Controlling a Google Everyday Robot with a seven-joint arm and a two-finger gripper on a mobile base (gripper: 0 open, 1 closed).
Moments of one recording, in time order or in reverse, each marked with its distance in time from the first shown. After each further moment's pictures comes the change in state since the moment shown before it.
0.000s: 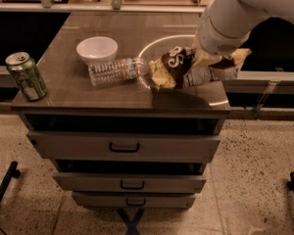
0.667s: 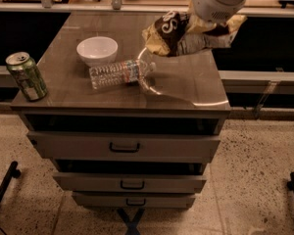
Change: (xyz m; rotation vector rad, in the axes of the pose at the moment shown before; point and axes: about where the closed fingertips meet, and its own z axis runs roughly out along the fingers) arm -0.018 -0.070 -0.028 0.167 -0.029 -0.007
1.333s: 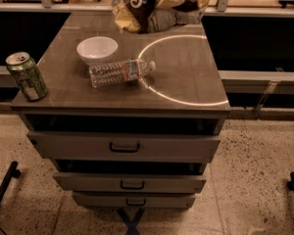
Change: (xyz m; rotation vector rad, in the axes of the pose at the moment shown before) arm -0.075 -0.056 0.002 0.075 -0.121 -0.044
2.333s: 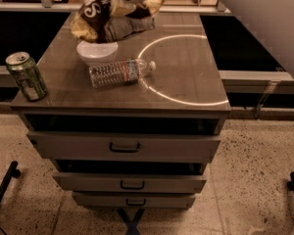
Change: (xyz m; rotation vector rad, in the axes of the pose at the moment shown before) arm -0.091 0.003 0.054 -0.091 -0.148 -0.065
